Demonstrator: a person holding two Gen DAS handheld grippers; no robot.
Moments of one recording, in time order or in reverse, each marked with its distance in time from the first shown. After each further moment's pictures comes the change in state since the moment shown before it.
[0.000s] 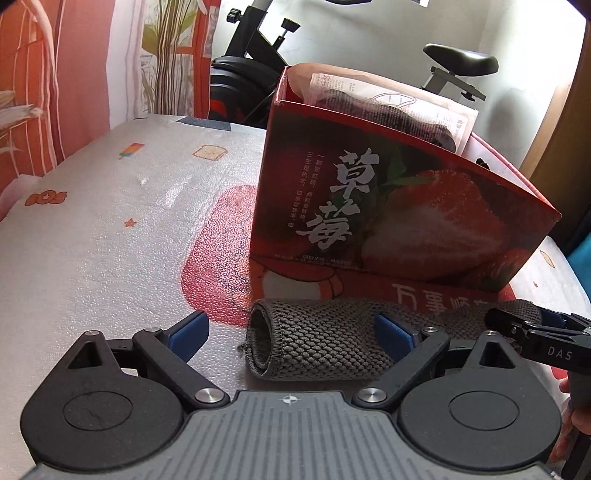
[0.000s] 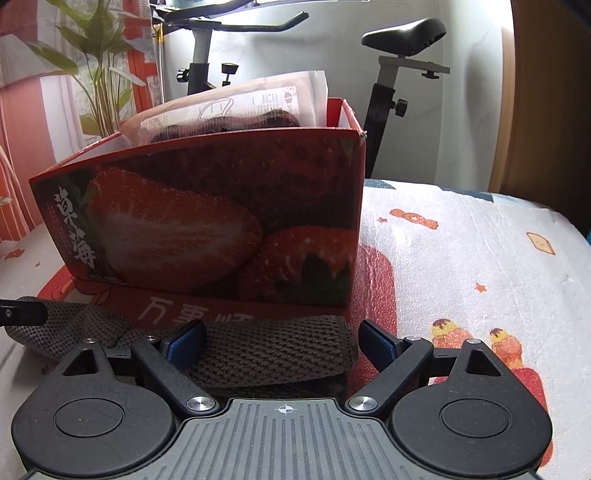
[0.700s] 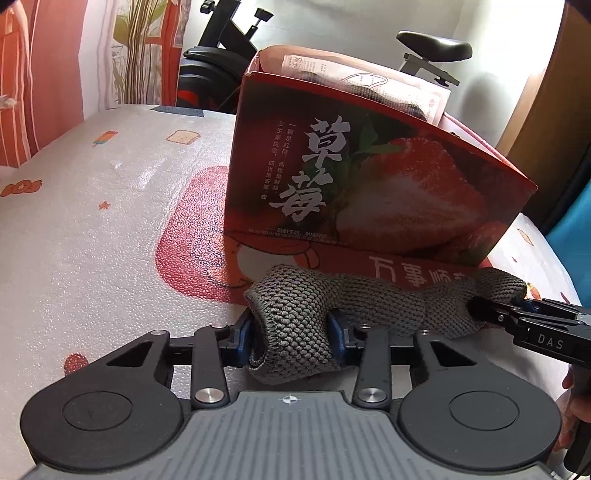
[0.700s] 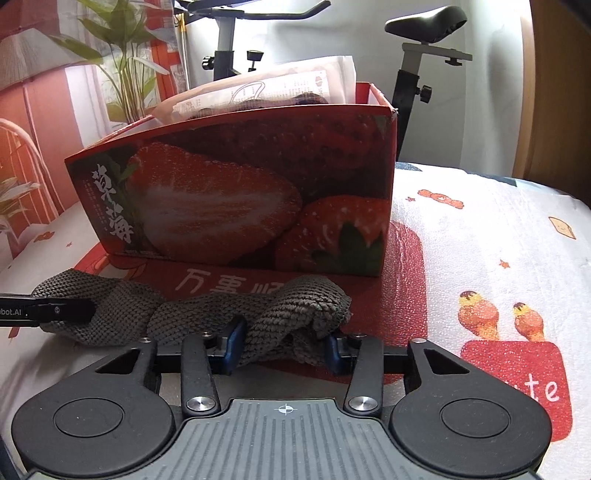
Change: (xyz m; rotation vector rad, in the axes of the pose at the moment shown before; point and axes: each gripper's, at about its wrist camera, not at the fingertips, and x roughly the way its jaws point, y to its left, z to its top) left arm 0.002 -0.001 -0.015 0.039 0.023 -0.088; right arm -0.013 0.011 -0.012 -0.022 0.036 0.085
